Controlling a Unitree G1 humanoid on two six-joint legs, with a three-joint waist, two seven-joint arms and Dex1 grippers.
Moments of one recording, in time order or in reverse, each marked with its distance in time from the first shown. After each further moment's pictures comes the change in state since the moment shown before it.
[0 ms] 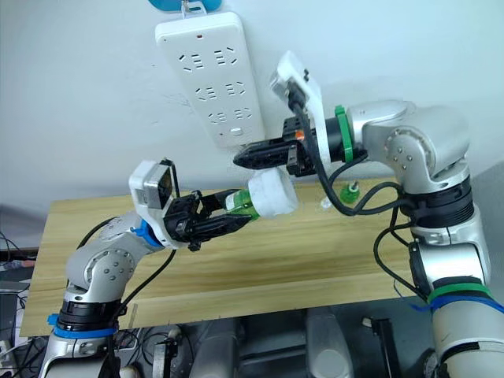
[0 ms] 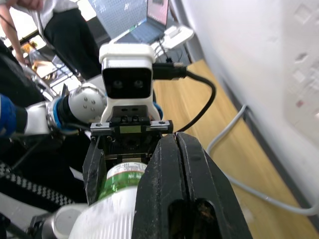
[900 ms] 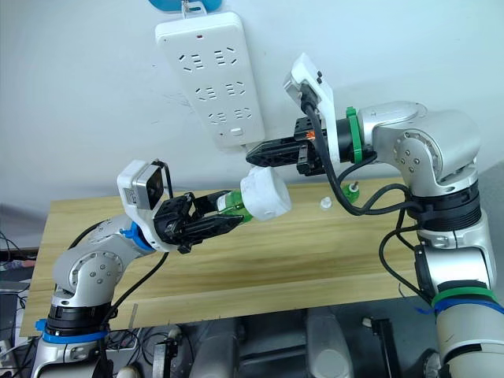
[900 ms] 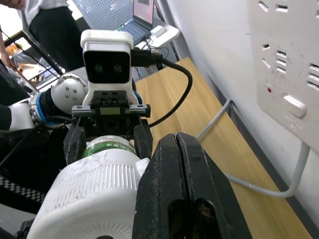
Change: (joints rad) left arm 0.026 0.021 0.021 -0.038 -0.043 0.067 0.024; right arm 0.050 -0.026 -0.002 -0.025 -0.045 -0.002 0.012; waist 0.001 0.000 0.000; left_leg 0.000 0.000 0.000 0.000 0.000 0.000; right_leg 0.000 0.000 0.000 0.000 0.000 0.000
